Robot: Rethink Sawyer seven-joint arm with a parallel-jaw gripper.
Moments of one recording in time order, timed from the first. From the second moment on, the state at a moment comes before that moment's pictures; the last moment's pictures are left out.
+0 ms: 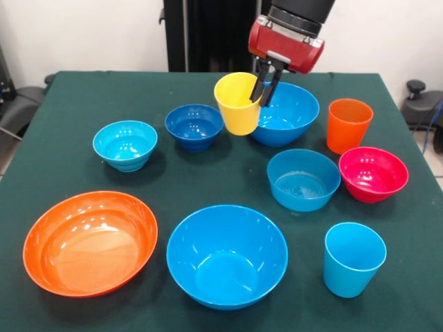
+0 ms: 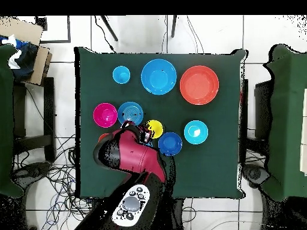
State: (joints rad) arm 0.26 -0.56 -0.44 1.81 0.26 0.11 1.94
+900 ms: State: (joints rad) arm 0.30 -0.65 -0.44 1.84 0.26 0.25 1.94
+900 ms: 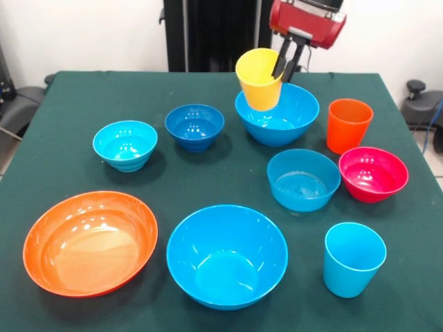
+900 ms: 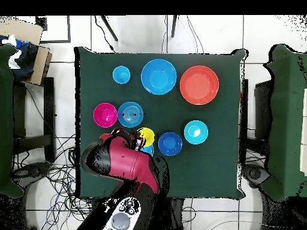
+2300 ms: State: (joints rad) arm 0.33 -0.67 -0.44 1.90 0.28 0.27 1.96
